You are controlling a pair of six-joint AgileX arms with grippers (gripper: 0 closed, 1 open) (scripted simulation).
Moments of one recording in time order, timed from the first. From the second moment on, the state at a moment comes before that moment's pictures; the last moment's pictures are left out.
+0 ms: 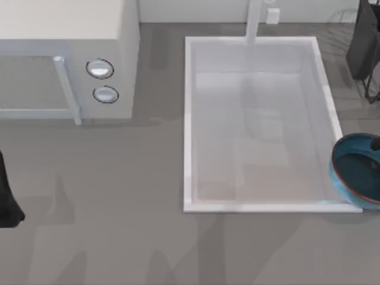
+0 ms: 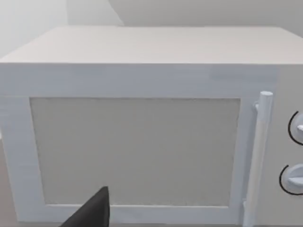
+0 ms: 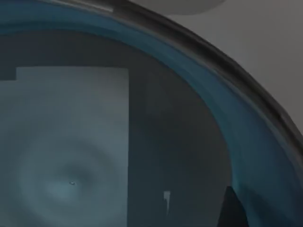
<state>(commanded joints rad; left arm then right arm) 0.00 0.00 0.00 0.00 0.00 0.00 -0.09 1.94 1.20 -0.84 -0.12 -0.07</state>
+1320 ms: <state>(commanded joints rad) 0.00 0.00 0.00 0.00 0.00 0.00 -0.10 1.82 1.64 -1.41 -0.12 -0.07</state>
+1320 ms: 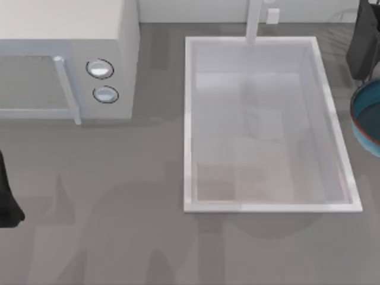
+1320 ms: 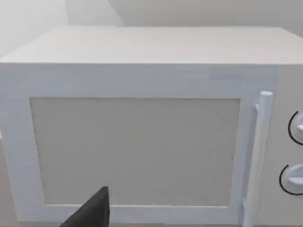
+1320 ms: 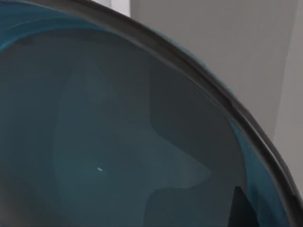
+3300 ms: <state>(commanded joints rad) 0.00 0.00 0.00 0.00 0.00 0.00 0.62 1.63 0.75 0.81 0.65 0.02</state>
